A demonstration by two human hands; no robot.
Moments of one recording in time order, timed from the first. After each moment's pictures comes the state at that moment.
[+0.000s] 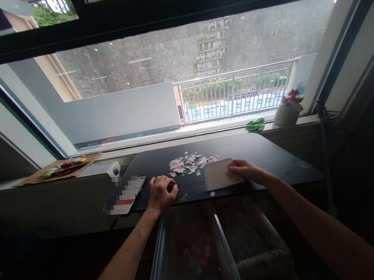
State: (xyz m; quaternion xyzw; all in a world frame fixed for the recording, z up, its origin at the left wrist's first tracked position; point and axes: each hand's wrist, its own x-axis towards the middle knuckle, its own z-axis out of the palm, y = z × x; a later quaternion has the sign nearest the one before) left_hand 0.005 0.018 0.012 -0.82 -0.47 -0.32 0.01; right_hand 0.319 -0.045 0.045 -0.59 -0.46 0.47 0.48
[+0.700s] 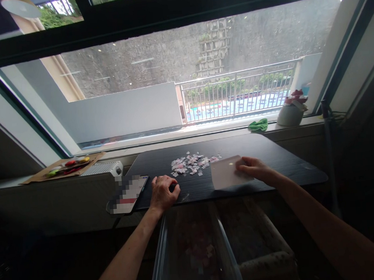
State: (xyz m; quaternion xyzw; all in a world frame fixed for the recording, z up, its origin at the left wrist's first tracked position) left_hand 0.005 0.017 0.013 -0.82 -0.47 -0.32 0.02; right_hand 0.333 -0.053 0.045 -0.60 -0.47 0.41 0.50
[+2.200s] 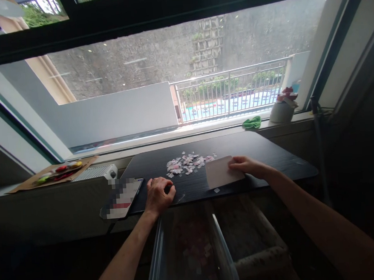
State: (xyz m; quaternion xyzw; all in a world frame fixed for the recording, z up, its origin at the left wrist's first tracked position) left_hand 0.004 0.016 0.014 -0.83 -0.47 -0.31 0.01; right_hand 0.333 -0.044 0.051 -0.60 -0.47 0.46 0.46
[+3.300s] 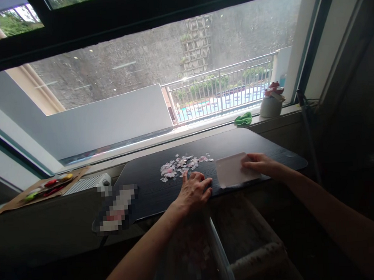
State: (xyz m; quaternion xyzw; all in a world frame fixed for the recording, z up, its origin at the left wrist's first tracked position) left_hand 0.105 -0.010 0.032 -0.95 -0.26 -0.16 -0.01; right_hand 0.374 -0.084 0.042 -0.64 -0.44 0.38 0.50
